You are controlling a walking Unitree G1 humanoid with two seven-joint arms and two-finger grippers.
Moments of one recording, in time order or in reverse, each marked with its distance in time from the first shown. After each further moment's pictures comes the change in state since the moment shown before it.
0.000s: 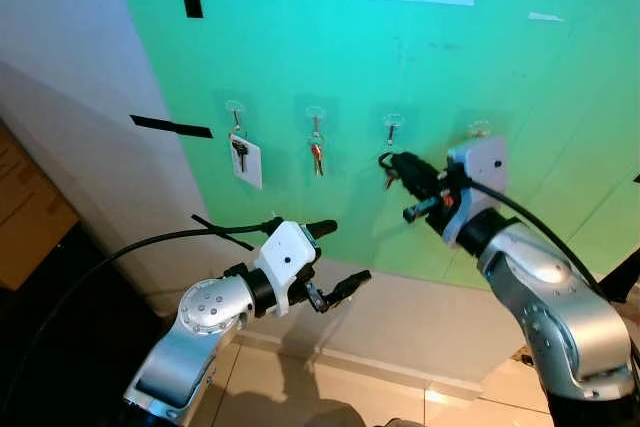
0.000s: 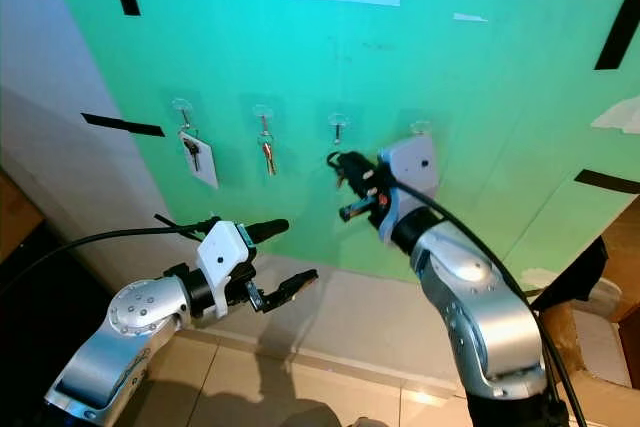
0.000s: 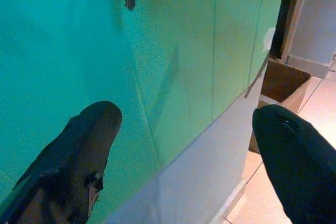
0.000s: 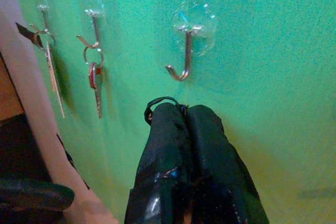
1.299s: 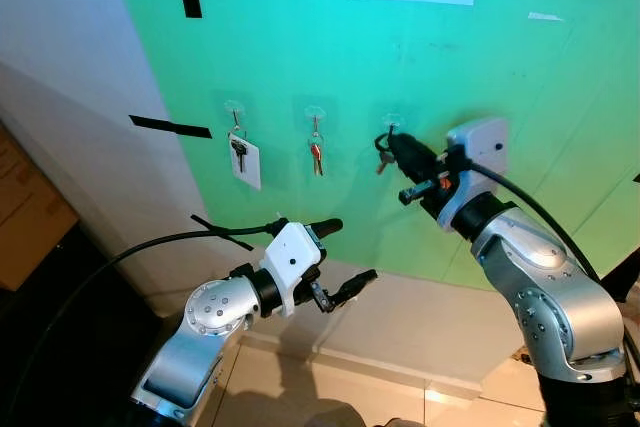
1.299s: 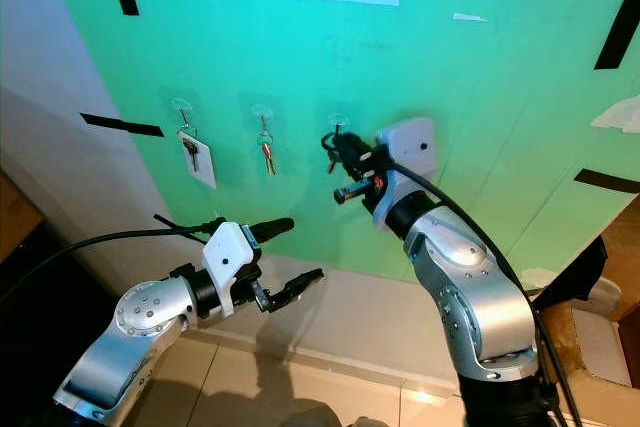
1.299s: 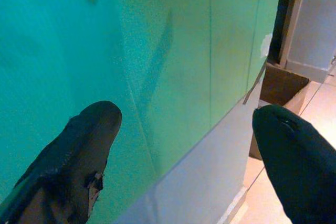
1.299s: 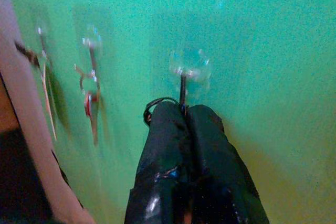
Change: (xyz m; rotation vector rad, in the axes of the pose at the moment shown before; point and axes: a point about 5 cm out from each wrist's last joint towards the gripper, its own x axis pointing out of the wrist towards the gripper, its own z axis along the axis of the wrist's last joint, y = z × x) left arm 0.005 -0.004 0.000 0.009 -0.028 -0.003; right arm 0.010 -0.001 0.013 -0.028 -0.037 -0.002
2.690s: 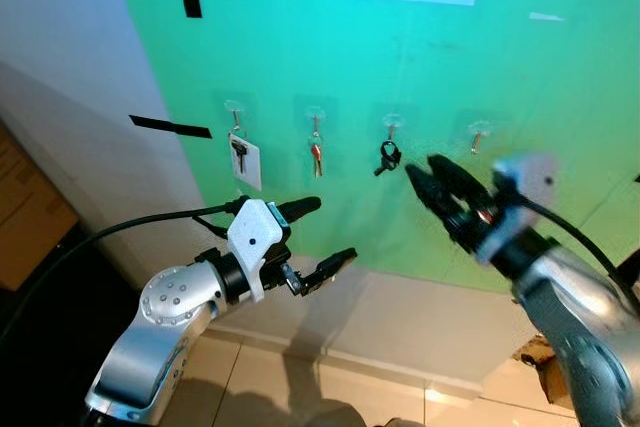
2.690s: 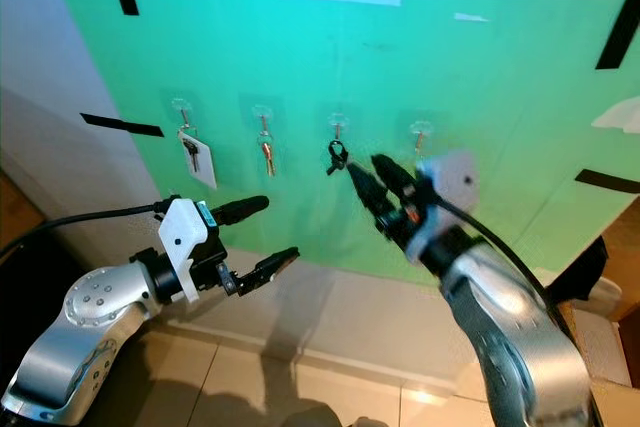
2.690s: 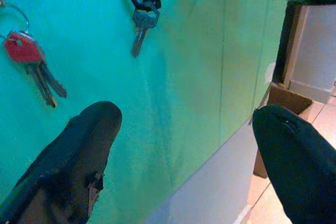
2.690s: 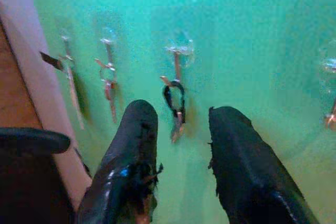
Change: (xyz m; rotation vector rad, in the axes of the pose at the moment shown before) left arm -0.029 0.019 0.028 -0.020 -0.062 0.047; right arm -0.048 -0.001 -0.006 0.107 -0.048 0.027
